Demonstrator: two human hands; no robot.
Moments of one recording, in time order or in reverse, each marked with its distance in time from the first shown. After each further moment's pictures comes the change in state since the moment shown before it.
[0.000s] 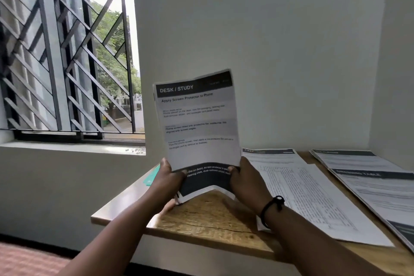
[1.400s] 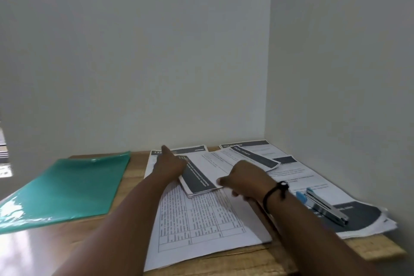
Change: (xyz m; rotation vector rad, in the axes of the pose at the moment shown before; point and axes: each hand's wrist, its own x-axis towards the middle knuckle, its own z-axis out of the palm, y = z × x) left_hand 0.080 0.032 0.257 0.510 -0.250 0.021; right_hand 0.008 0.097 -0.183 -0.409 -0.076 0.437
